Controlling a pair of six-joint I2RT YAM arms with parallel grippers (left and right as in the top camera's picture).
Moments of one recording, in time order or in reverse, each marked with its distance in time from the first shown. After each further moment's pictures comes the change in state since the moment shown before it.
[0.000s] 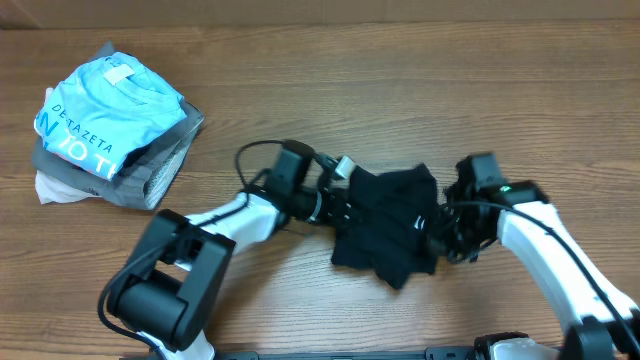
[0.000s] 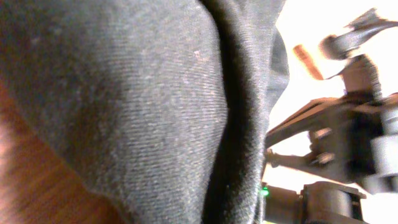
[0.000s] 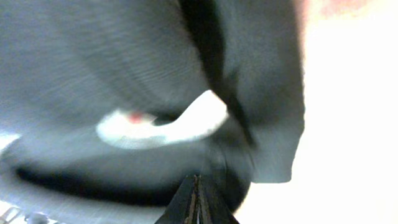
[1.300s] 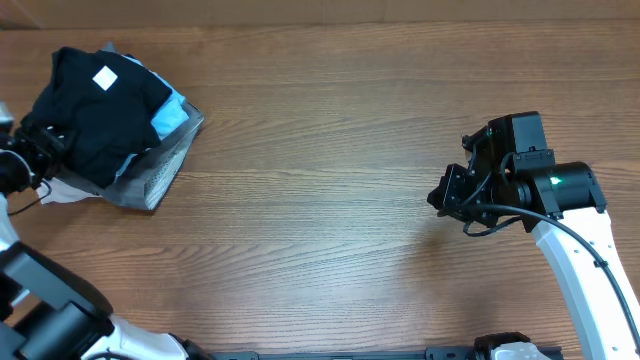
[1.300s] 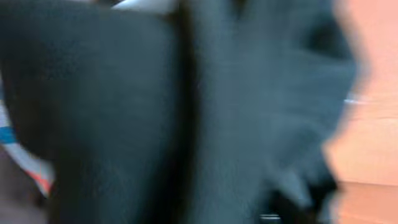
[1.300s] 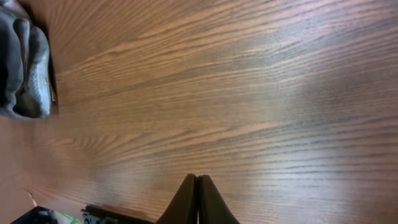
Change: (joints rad) left arm 1.260 0.007 0.594 -0.749 -0.094 0.416; right arm -0.005 -0.127 0.316 -0.171 0.001 -0.037
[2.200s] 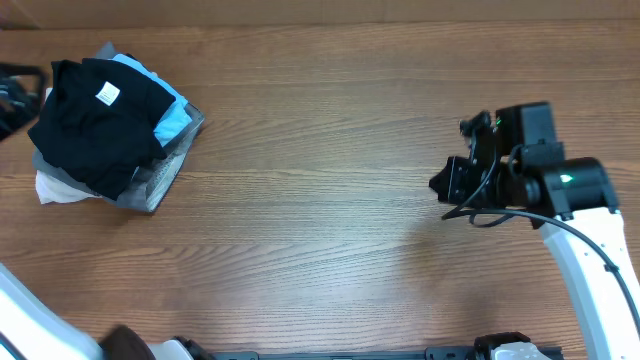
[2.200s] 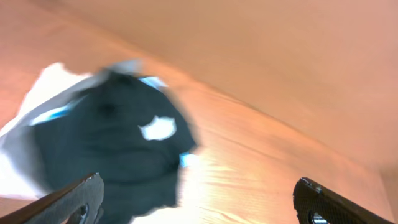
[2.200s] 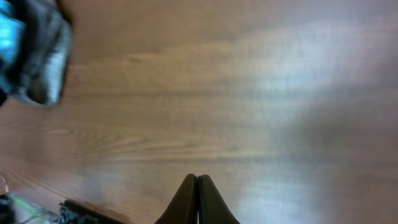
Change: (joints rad) left arm -0.109 -0.320 0.617 -0.649 -0.115 0.142; right arm 0.000 -0.003 0.112 0.014 0.001 -0.175
